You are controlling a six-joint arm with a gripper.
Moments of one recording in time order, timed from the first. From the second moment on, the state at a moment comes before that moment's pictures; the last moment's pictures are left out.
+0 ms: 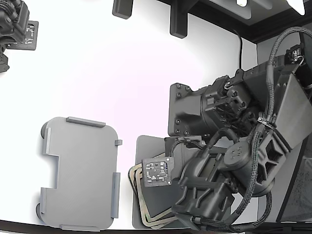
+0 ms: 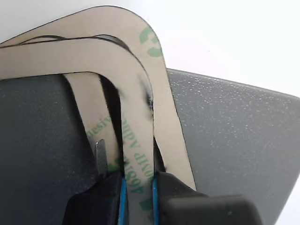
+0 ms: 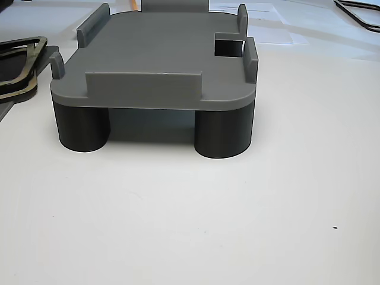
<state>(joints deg) 53.1 105.9 123.8 75.4 10.3 44.8</state>
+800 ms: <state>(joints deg) 46.2 100.6 89.8 94.3 17.5 90.1</state>
